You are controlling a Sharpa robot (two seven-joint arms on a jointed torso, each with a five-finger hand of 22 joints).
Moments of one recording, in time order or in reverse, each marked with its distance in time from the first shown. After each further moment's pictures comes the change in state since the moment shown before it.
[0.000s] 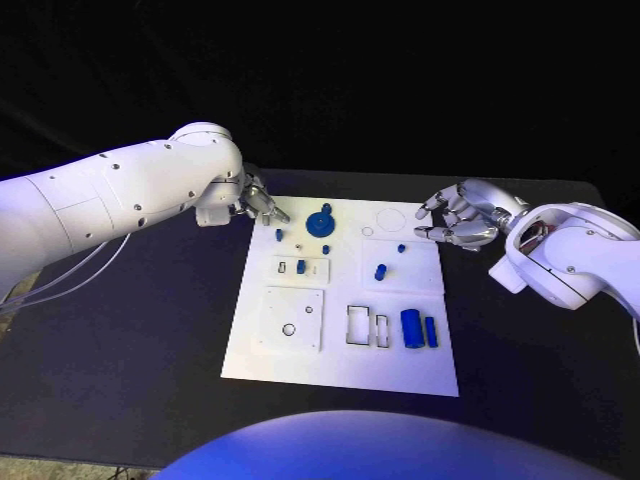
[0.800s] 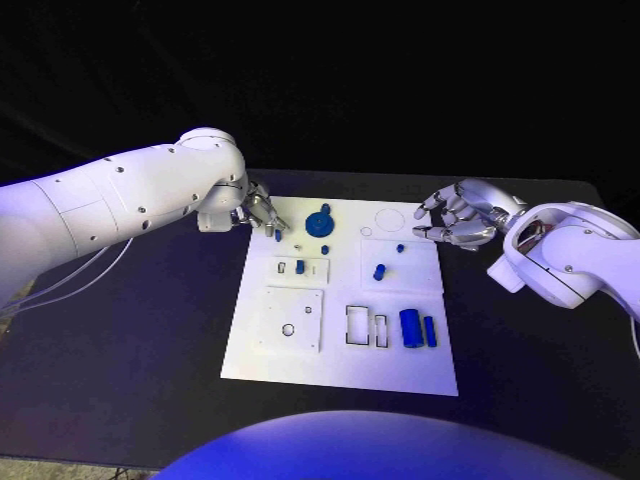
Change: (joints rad) left arm -0.009 0.015 -0.009 -0.008 0.042 0.064 0.008; left_hand 0.048 0.055 0.007 -0.006 0.102 0.017 -0.003 0.017 -0.010 -0.004 0.004 0.000 0.000 0.000 0.000 0.000 0.000 0.000 -0.004 0.003 -0.004 0.000; right arm 0.000 0.002 0.000 -0.001 0.000 0.000 0.000; right_hand 0.000 0.000 0.003 0.003 0.004 0.000 0.000 0.004 0.000 0.000 0.000 0.000 0.000 0.000 0.000 0.000 0.000 0.000 0.000 0.000 0.000 0.000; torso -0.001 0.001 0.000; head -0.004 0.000
